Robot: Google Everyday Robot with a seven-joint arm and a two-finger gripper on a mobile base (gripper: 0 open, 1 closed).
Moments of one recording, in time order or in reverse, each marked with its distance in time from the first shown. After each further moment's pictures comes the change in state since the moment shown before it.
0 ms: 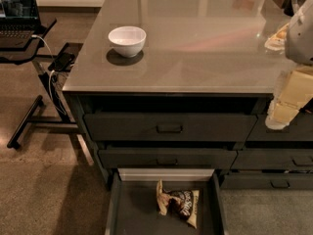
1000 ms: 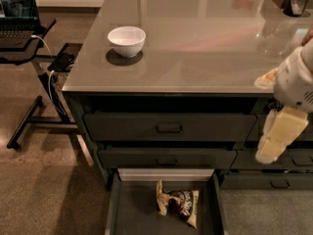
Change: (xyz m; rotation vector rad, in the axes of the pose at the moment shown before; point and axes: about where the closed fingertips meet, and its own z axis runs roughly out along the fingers) arm 0.016 0.038 0.061 -0.117 -0.056 0.034
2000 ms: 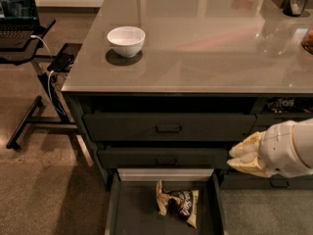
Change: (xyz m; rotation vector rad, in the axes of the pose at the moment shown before) arm 0.019 0.045 0.101 0.063 -0.300 0.071
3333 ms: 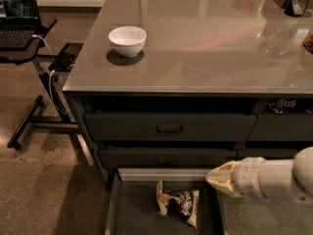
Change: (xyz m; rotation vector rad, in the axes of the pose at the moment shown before) arm 0.036 0.017 0.109 0.028 -0.154 0.142
